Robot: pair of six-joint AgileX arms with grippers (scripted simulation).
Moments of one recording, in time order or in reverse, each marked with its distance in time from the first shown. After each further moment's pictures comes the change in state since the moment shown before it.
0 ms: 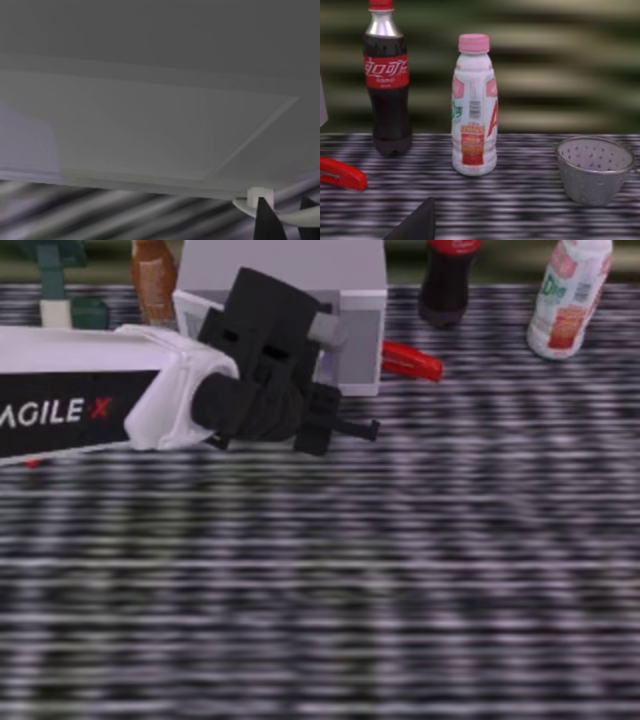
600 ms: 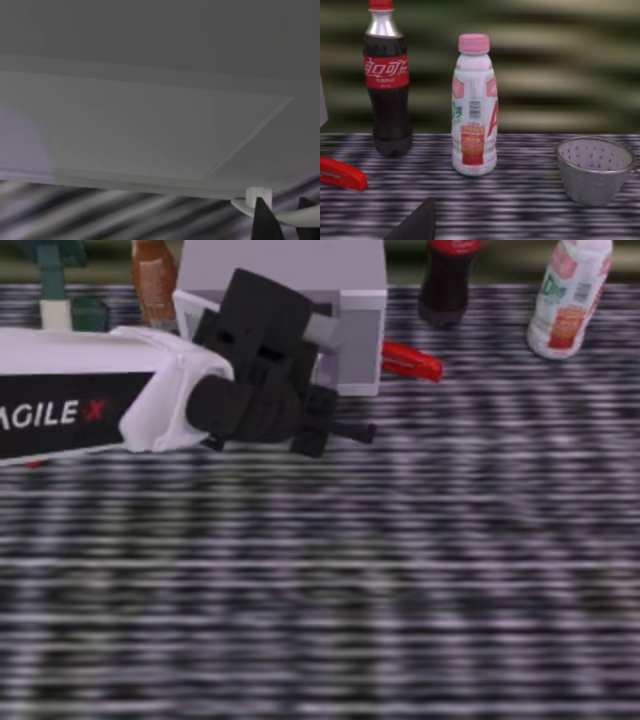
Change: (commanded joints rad) left arm 0.001 -0.010 -0.013 0.005 0.021 0.016; right arm 0.000 0.000 0.000 0.000 0.000 0.000
